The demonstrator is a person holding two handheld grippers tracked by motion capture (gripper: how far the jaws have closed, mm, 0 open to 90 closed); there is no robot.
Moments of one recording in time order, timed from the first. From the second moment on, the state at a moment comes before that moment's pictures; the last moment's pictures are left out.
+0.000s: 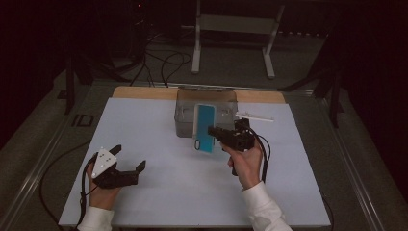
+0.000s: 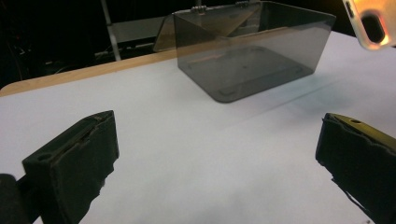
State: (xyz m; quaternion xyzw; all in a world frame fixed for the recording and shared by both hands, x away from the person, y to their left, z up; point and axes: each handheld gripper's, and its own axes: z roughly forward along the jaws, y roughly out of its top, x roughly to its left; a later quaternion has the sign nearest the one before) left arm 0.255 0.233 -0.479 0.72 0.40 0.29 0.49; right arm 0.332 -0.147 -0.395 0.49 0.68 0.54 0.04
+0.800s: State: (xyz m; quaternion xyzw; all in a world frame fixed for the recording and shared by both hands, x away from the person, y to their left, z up) left arm 0.246 0.244 -0.486 0.71 0.42 0.29 0.49; right arm 0.349 -0.152 -0.383 0.50 0.70 0.50 0.04
